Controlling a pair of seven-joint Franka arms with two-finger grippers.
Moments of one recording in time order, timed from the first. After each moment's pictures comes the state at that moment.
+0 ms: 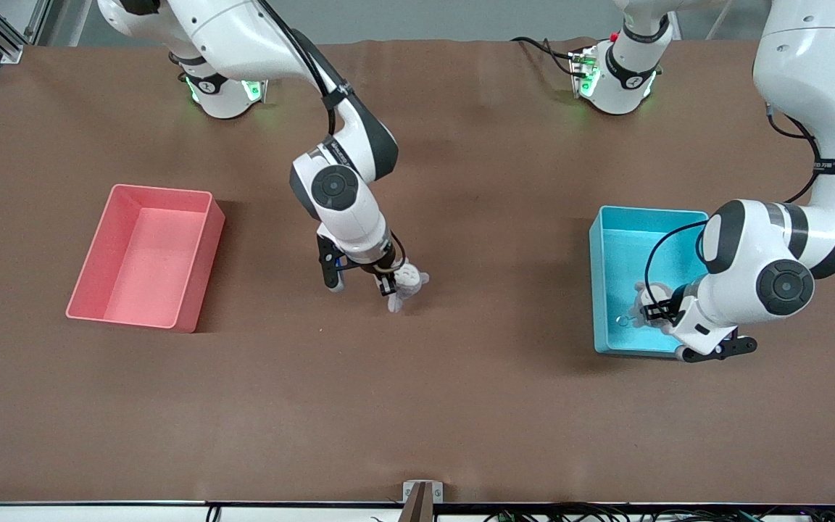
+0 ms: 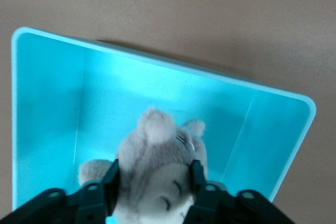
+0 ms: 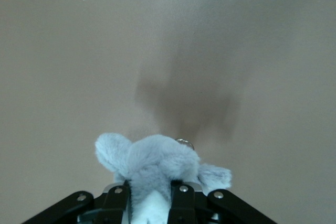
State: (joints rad) left arm 0.08 0.53 -0.20 -1.64 0.15 2.02 -0.33; right arm 0.73 0.65 -0.07 -1.60 0.13 2.40 1.89
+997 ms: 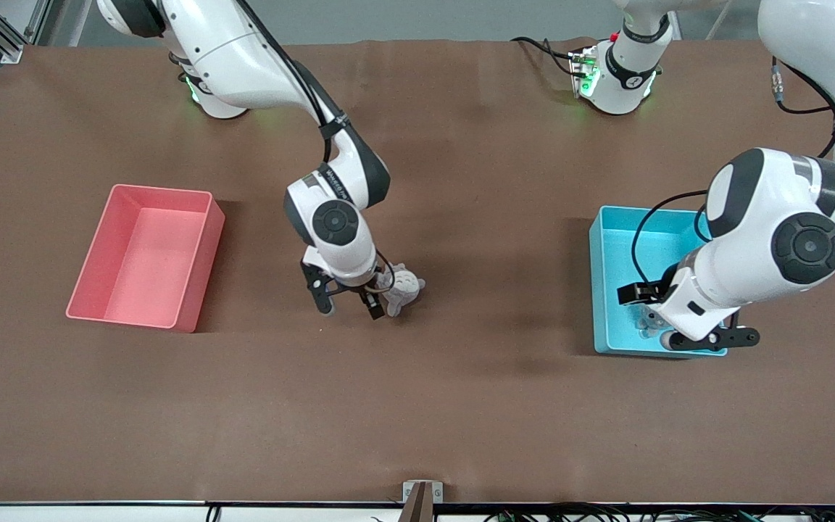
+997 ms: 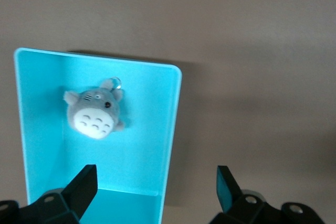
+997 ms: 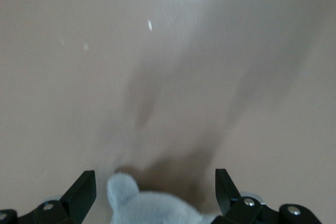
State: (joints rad) left arm 0.06 0.48 -0.38 -1.42 0.15 1.75 -0.35; right arm 0.66 0.70 -0.09 -1.52 0.07 2.22 1.63
